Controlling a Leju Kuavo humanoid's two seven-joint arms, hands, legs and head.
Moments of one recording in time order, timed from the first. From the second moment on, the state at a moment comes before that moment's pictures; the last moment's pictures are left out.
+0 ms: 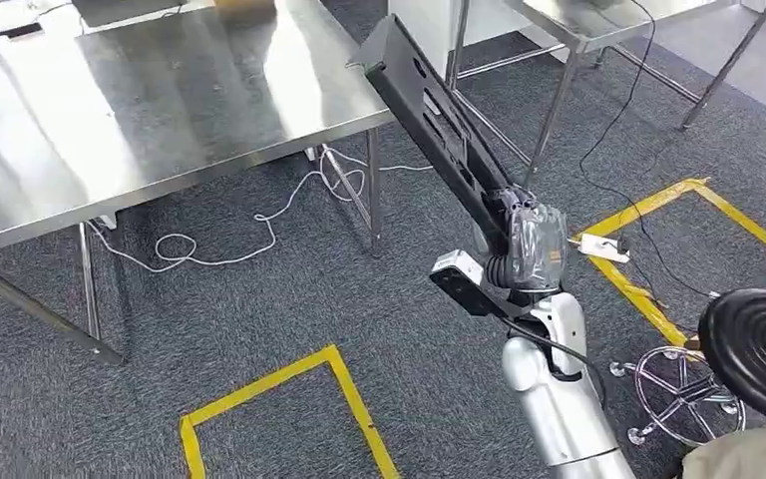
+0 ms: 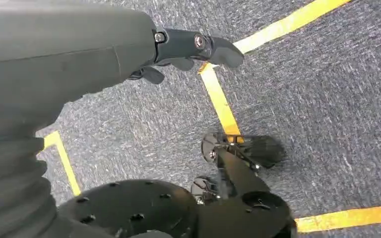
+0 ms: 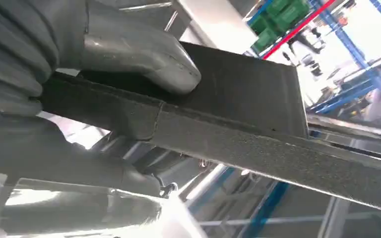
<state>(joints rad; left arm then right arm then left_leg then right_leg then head) -0.09 -0.15 0.89 -0.21 -0.70 0.12 -0.30 -0.34 0.01 0.27 -1.44 1.03 -0.50 -0.21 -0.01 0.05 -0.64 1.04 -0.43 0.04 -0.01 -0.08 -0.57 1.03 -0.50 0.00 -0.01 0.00</state>
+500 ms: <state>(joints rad) -0.09 -0.16 0.90 -0.21 -0.69 0.10 -0.31 -0.33 -0.01 0.26 -1.44 1.04 -0.50 -0.20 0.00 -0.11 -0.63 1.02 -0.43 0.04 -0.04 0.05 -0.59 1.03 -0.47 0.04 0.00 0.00</state>
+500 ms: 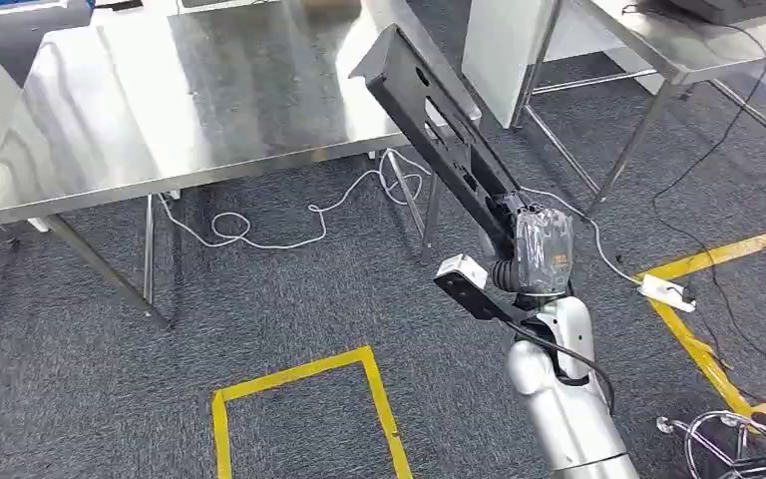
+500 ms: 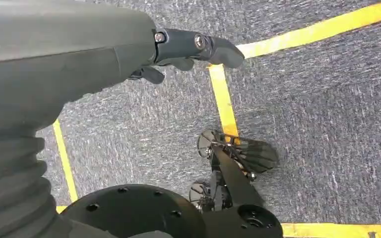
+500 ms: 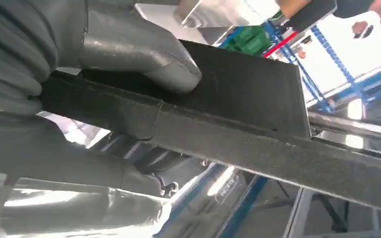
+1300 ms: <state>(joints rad) -0.11 -0.16 0.90 -0.21 -0.70 0.10 -0.31 -0.28 -0.03 0.22 -1.52 1.11 -0.52 -0.17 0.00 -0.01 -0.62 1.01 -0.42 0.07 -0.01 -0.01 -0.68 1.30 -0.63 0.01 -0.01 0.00</state>
